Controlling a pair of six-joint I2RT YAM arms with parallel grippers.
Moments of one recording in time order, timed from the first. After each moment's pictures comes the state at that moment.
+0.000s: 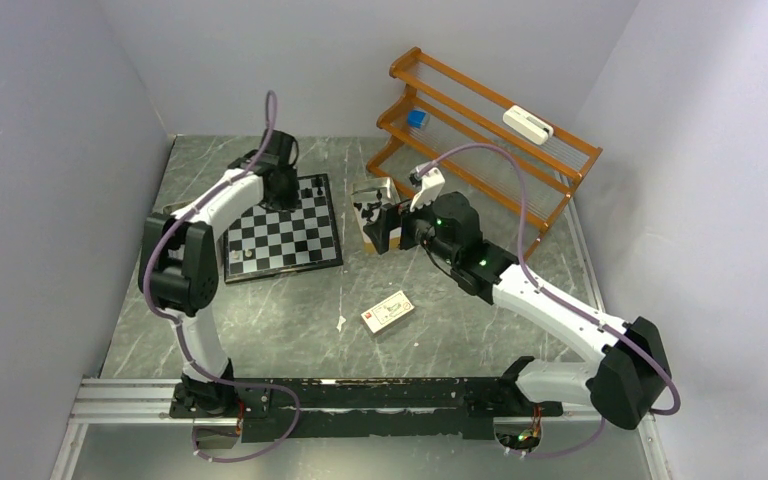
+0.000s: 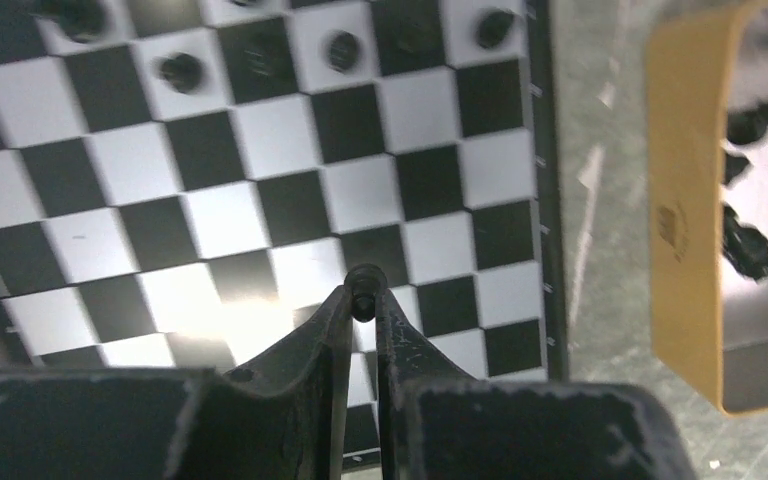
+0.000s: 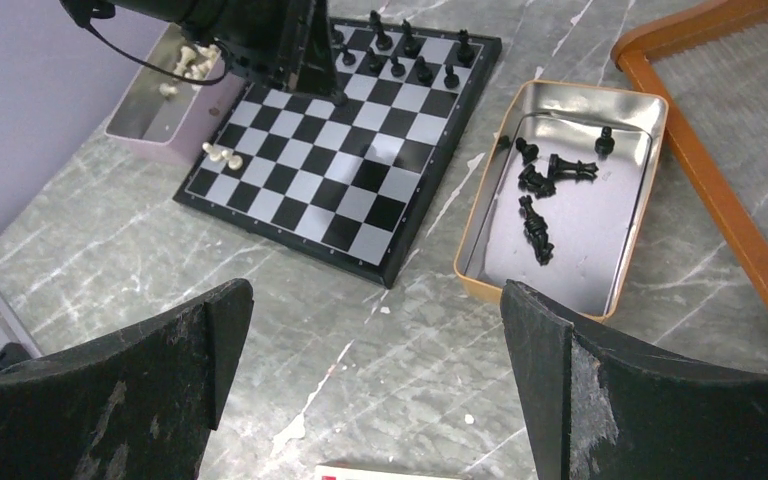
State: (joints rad) left arm -0.31 1.88 1.45 -0.56 -0.11 -0.30; right arm 0.73 1.22 0.89 0.07 0.00 0.26
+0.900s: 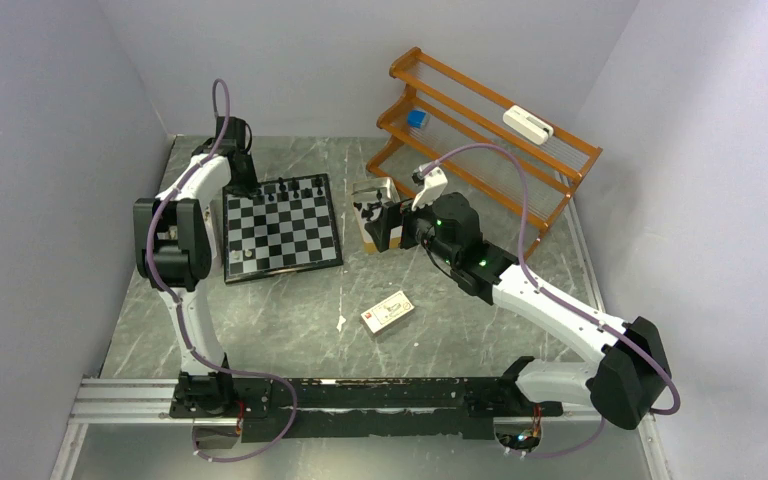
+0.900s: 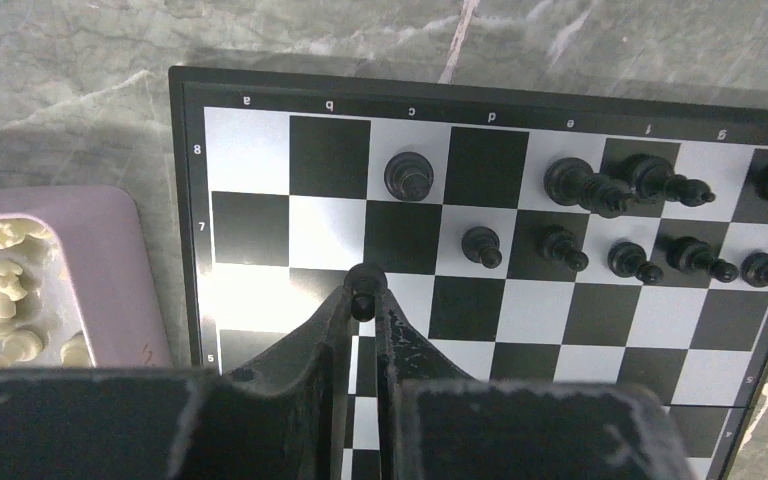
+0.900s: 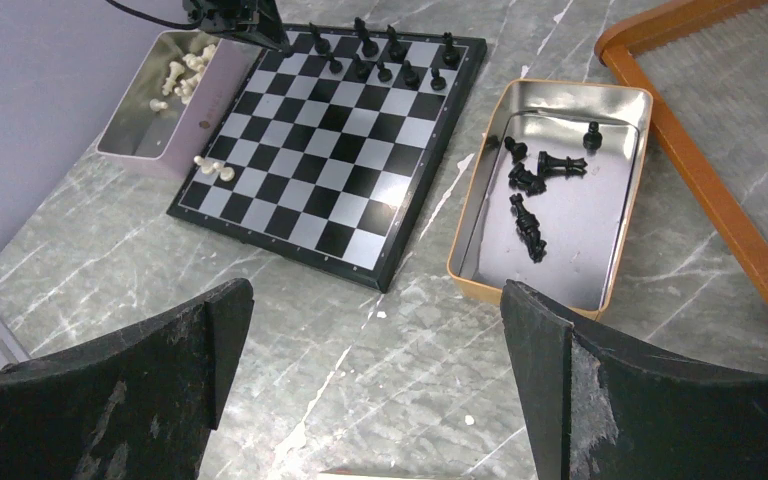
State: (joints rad) left arm -0.03 2.05 1.63 -0.57 -0.14 -0.26; right arm 0.73 1.21 0.88 0.08 0.04 0.30
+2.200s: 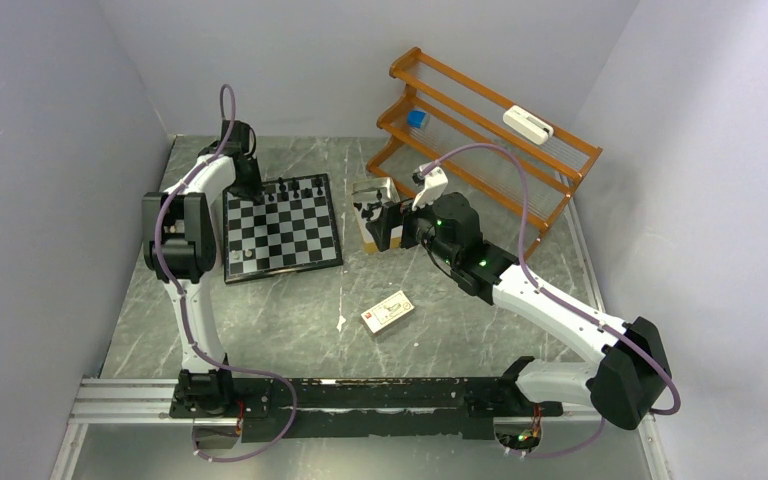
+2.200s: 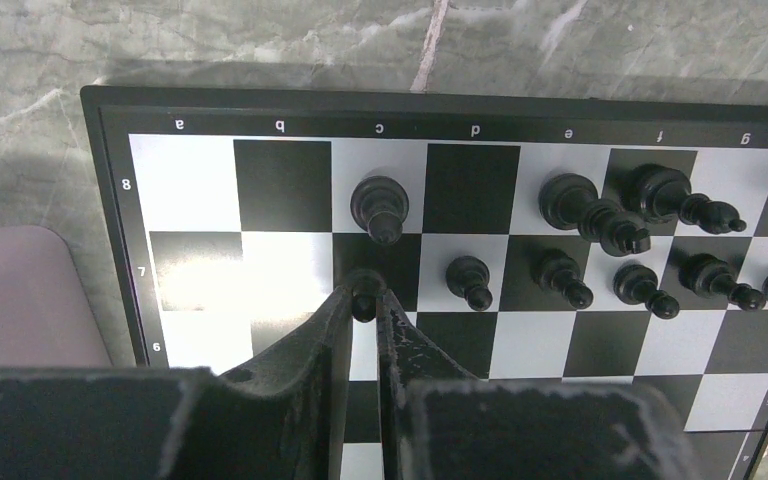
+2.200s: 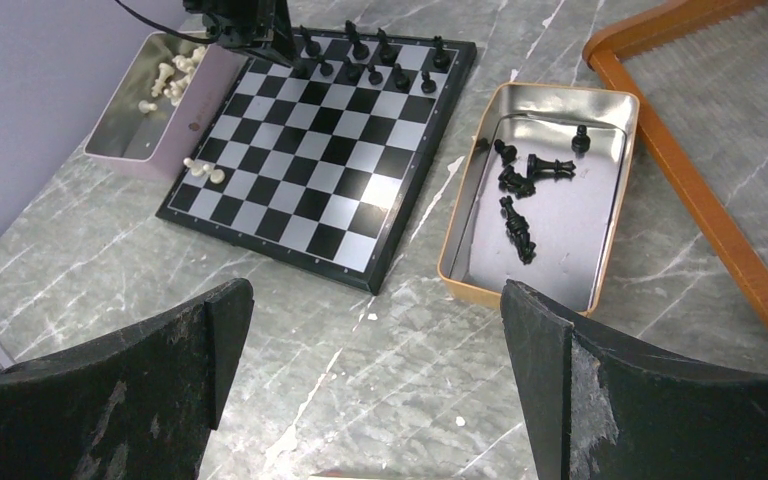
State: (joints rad) left arm -0.03 2.14 1.67 -0.57 -0.08 -0.25; right arm 0.73 1.21 0.88 0.08 0.05 0.28
